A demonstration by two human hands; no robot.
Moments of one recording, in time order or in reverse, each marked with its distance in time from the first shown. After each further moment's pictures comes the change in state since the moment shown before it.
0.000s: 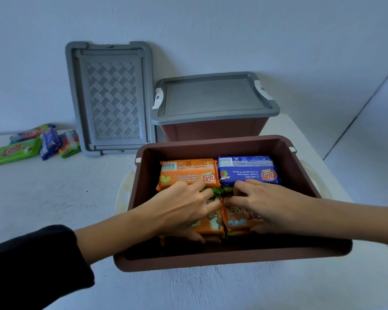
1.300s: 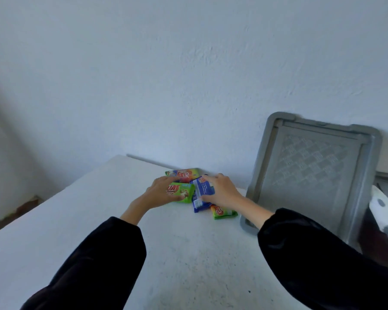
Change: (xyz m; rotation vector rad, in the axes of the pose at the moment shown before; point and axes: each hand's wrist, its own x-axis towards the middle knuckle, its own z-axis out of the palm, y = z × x) left_hand -0.348 -0.277 0.191 -0.875 0.052 -1.474; right_hand 0.484 -0.167 -0.132 0.448 0.321 -0.028
